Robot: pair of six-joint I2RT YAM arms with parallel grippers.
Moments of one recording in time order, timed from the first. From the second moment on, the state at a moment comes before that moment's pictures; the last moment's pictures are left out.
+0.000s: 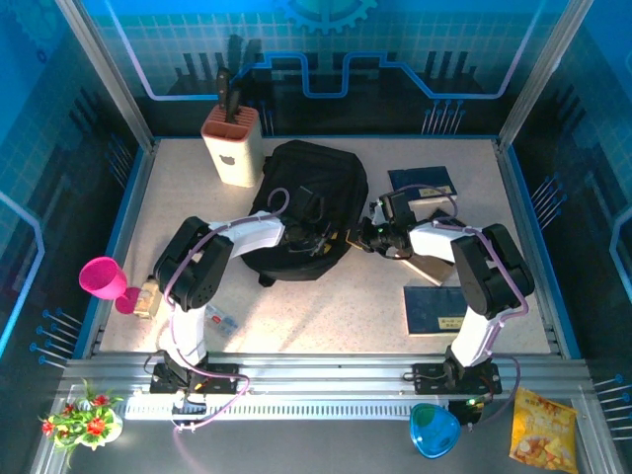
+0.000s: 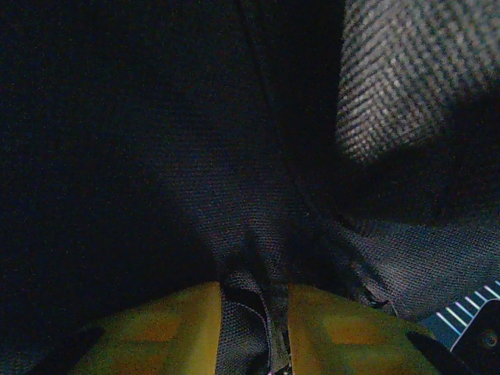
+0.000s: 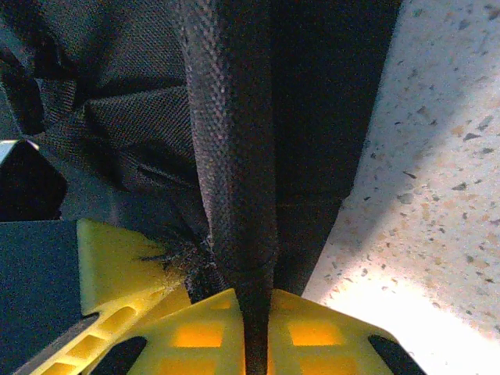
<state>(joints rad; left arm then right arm) -0.56 1.95 1.24 -0.26 0.29 -1.60 0.36 1.79 0.92 -0.02 -0.51 0.80</state>
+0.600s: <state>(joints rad) -0.56 1.94 1.25 -0.28 0.26 -1.46 0.36 1.79 0.91 -0.01 -0.52 0.80</state>
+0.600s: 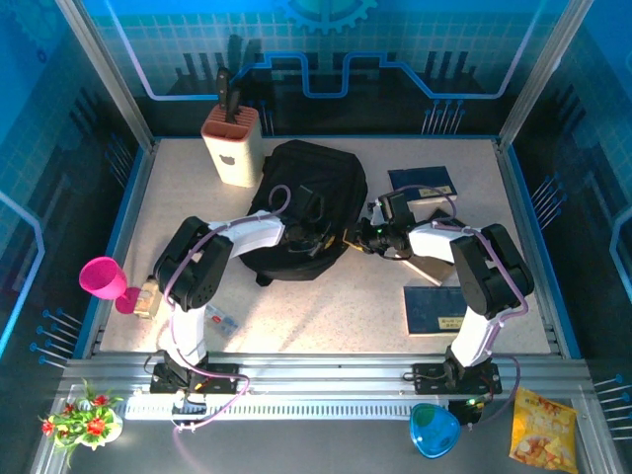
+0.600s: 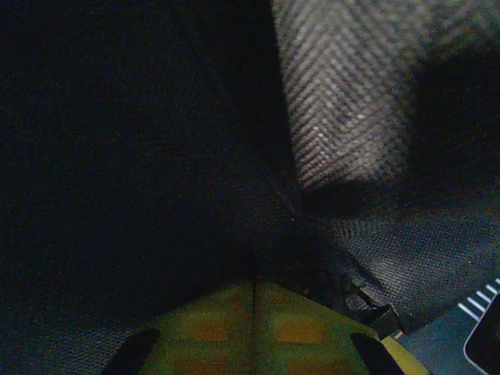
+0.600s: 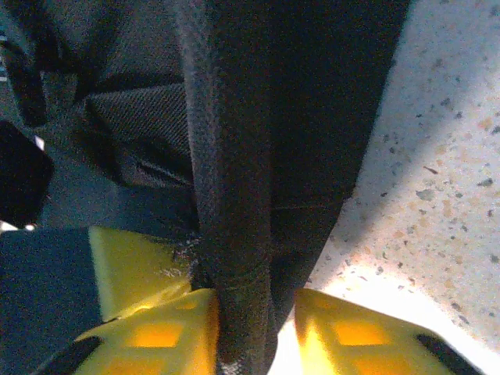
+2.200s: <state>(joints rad) -0.65 1.61 1.10 -0.58 0.03 -0.93 0.35 1.89 1.13 -0.13 -0.34 0.74</state>
